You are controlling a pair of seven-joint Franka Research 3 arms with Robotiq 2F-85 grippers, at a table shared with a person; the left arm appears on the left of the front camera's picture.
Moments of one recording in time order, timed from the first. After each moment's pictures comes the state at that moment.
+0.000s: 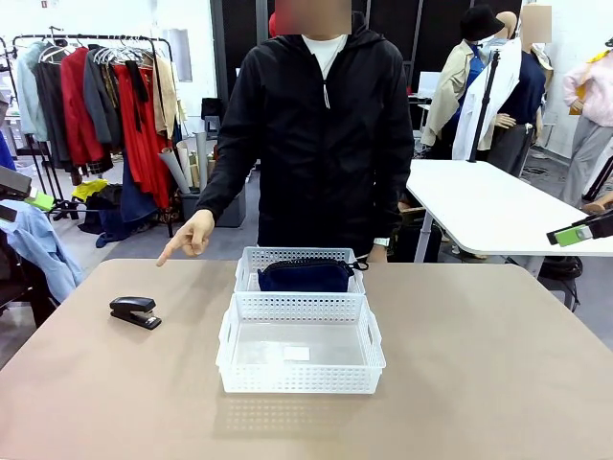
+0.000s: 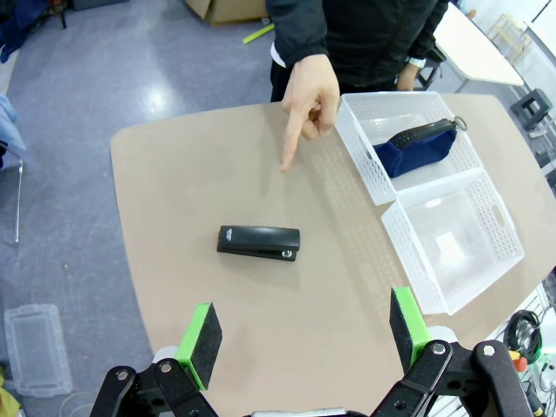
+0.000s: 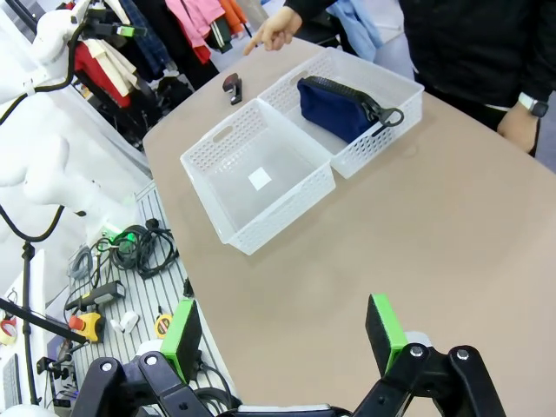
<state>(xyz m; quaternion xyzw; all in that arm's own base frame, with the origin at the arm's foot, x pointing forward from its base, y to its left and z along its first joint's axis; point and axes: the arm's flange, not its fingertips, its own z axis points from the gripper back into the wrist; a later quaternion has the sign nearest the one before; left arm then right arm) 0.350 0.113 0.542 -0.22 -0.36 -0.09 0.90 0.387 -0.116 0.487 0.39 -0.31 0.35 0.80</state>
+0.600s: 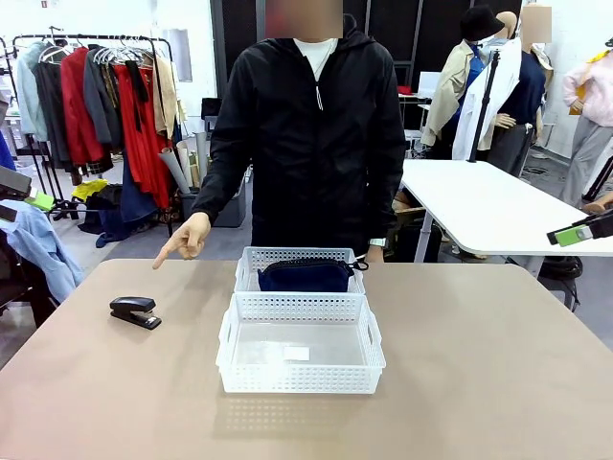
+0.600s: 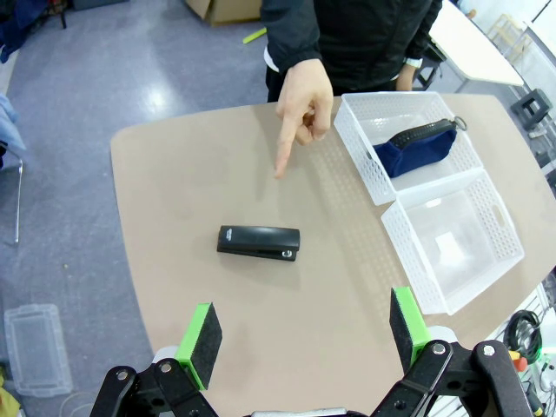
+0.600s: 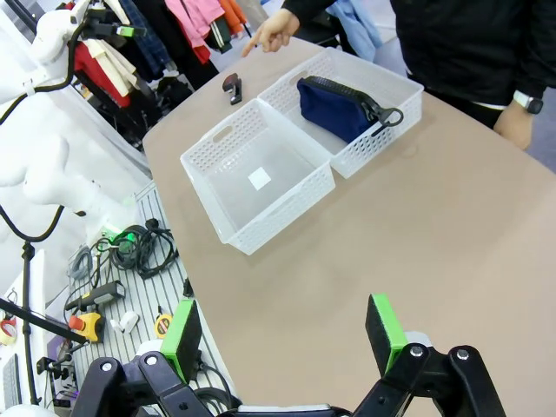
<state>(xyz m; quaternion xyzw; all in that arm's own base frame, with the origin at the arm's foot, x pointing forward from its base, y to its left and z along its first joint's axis) 0.350 0.113 0.542 -0.22 -0.36 -0.09 0.90 0.387 -0.116 0.487 0.39 -0.31 0.35 0.80</state>
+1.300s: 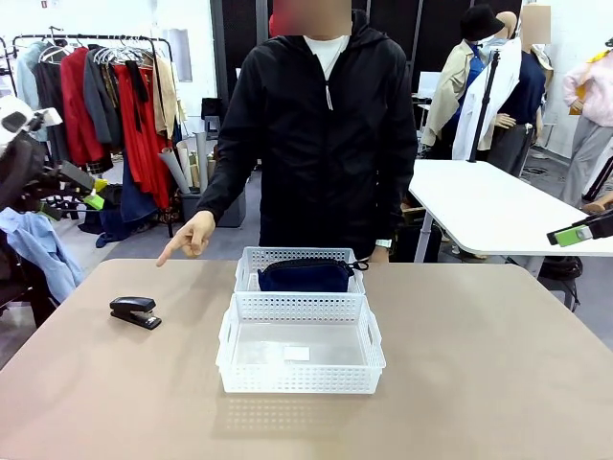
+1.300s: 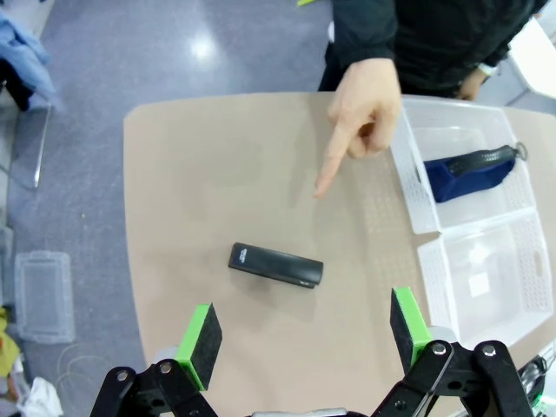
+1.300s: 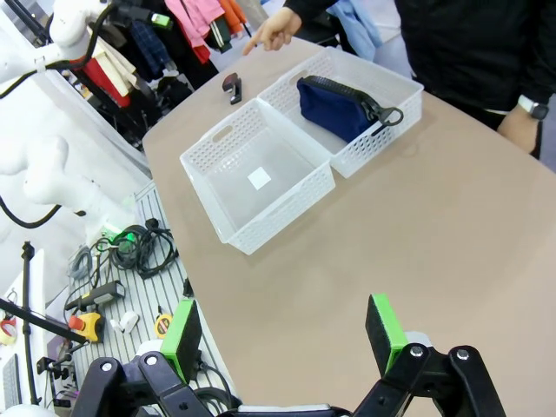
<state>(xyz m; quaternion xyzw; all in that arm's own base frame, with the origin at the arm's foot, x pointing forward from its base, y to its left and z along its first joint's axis) 0.442 0.058 0.532 -0.16 -0.30 -0.01 0.94 0.387 -0.116 0.486 0.39 -0.31 0.35 0.80</state>
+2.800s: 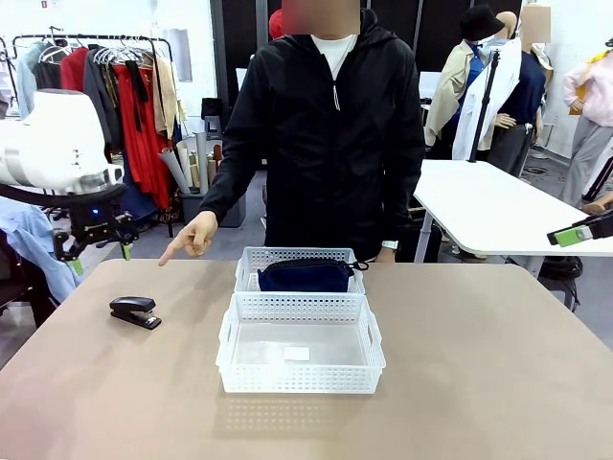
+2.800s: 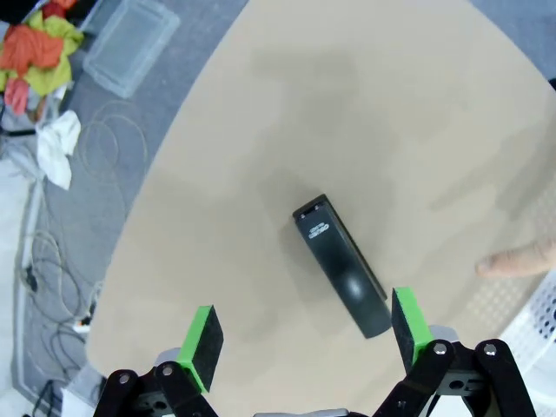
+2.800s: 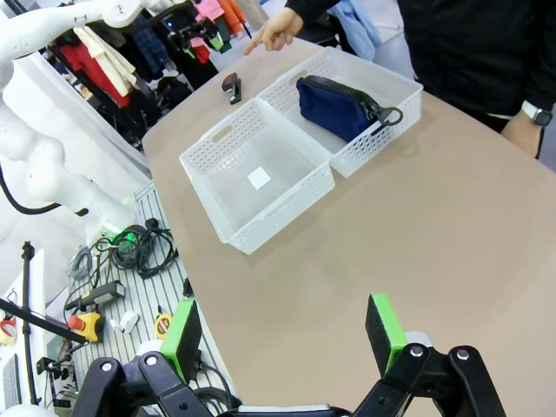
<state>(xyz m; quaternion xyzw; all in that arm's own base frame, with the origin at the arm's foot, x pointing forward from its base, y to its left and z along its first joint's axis) 0.554 0.001 0.428 0.01 -0.07 0.33 0.94 0.387 -0.116 0.486 0.39 -0.31 0.35 0.80</state>
